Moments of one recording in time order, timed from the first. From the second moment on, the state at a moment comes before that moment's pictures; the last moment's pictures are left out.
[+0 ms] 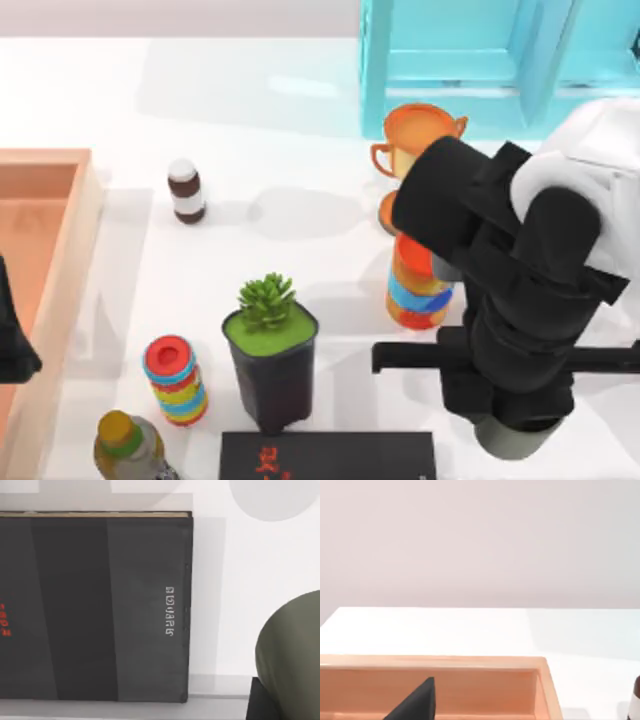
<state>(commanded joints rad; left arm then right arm) 0.00 0.00 0.00 0.00 0.00 0.00 0.85 1.59 1.22 -1.18 -0.05 0.86</state>
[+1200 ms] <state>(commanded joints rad) 0.00 0.00 0.00 0.00 0.00 0.00 0.84 1.63 0.99 -0.92 -0.05 0.85</state>
